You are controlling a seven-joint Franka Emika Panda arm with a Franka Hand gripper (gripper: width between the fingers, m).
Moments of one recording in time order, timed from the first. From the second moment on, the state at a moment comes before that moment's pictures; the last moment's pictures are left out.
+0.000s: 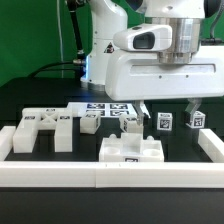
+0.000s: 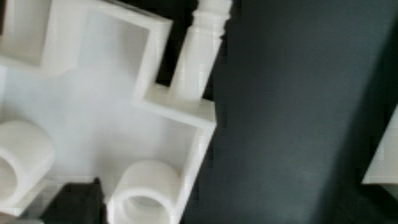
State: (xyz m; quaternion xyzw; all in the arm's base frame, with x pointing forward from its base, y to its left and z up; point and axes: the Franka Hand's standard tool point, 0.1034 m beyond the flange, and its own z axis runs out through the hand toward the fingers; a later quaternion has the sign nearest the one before) arm 0.576 0.061 0.062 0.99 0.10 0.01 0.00
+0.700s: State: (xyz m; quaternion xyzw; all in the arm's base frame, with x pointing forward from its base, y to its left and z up) arm 0.591 0.043 0.037 1.00 -0.02 0.01 -0.02
